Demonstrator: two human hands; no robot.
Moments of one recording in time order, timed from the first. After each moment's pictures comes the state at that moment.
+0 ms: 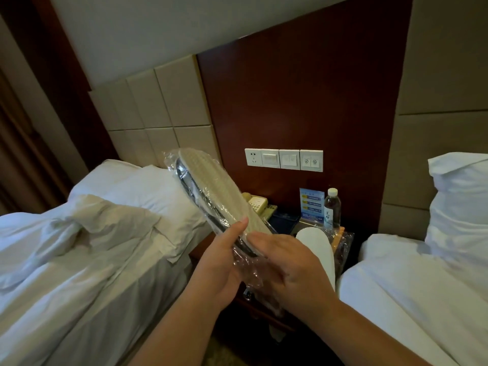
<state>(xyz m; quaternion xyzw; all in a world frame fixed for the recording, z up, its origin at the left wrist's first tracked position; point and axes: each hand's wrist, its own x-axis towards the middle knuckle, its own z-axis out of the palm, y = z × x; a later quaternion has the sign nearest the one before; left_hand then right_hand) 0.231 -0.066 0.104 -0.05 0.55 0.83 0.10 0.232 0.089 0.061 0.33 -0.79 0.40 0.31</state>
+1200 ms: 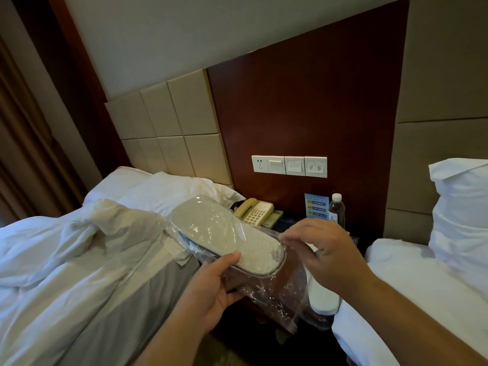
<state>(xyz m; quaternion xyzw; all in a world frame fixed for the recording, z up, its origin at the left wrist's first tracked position) 0.271 -0.092 0.085 -0.13 0.57 0.81 0.05 0.229 0.138 0.097 0.35 -0.79 0.38 0.33</state>
